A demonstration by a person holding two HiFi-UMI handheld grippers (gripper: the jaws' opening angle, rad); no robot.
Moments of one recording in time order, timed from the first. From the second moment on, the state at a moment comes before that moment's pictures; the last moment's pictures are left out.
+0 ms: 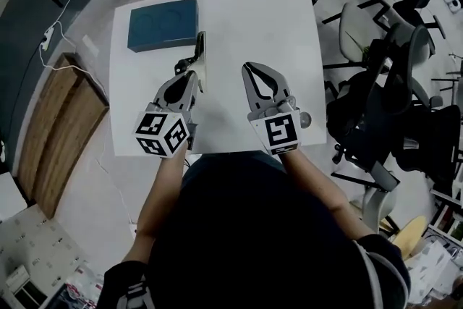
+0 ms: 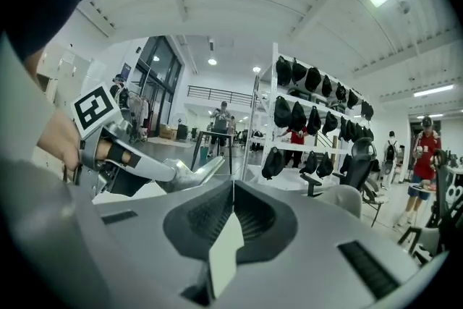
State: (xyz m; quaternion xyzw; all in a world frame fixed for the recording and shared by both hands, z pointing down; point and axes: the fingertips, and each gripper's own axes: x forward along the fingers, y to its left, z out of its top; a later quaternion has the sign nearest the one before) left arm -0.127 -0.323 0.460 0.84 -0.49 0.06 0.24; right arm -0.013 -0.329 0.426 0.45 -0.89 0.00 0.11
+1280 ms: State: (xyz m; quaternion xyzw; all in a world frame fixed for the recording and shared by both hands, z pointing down) left arm -0.115 -0.321 0.228 0.84 -0.54 -0.05 -0.05; right arm 0.000 -0.337 0.232 0.49 -0.86 -0.16 0.00
